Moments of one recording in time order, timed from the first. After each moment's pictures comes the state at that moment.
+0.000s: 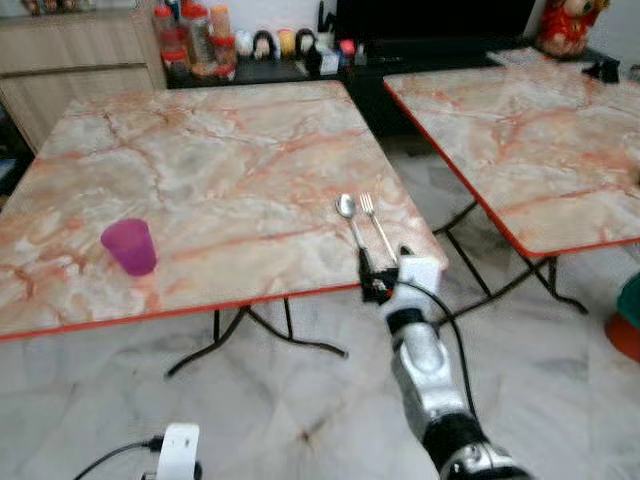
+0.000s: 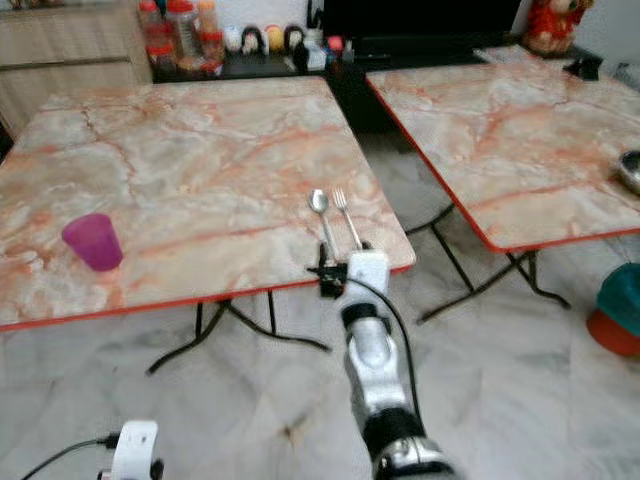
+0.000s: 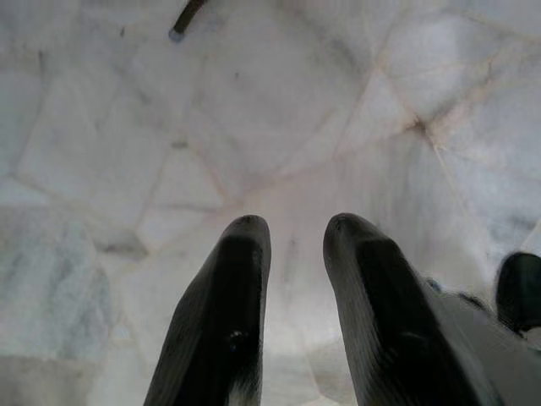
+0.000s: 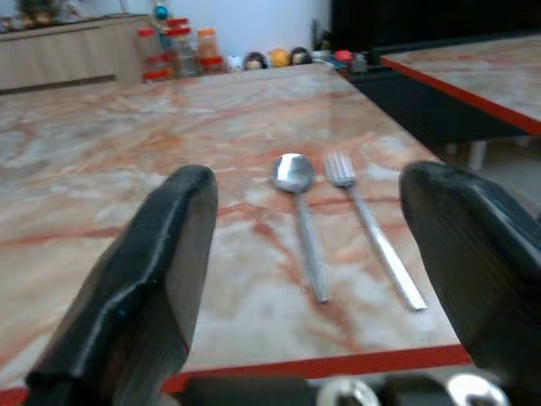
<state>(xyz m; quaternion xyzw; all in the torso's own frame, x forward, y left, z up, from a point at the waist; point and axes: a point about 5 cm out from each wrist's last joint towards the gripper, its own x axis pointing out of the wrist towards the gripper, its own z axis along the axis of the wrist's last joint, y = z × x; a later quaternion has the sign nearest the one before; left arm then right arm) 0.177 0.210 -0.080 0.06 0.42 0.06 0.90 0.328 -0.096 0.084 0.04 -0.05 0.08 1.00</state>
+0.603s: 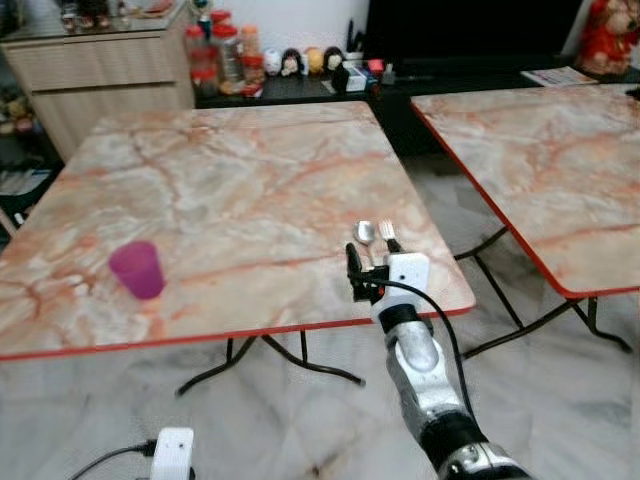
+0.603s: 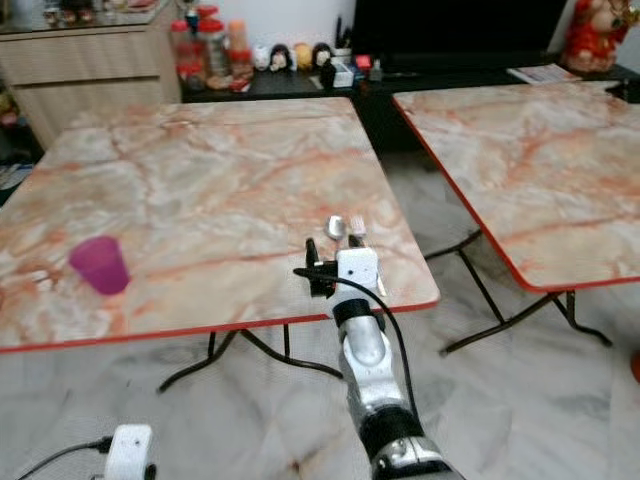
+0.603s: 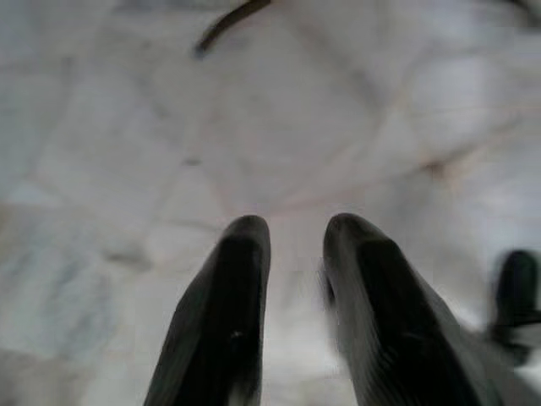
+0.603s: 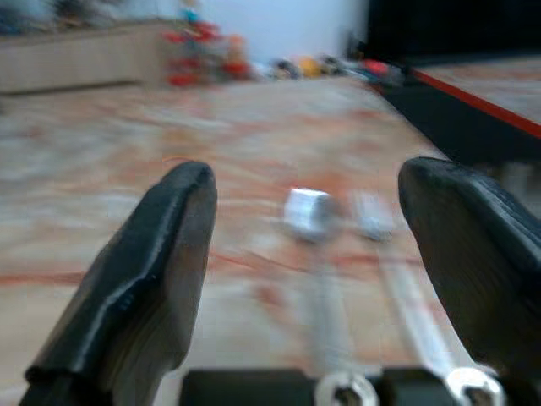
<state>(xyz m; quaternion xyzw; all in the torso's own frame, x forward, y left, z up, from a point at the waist) 0.177 0.194 -0.084 0.05 0.43 0.05 0.90 0.326 -0.112 0.080 0.02 -0.04 0.06 1.00</state>
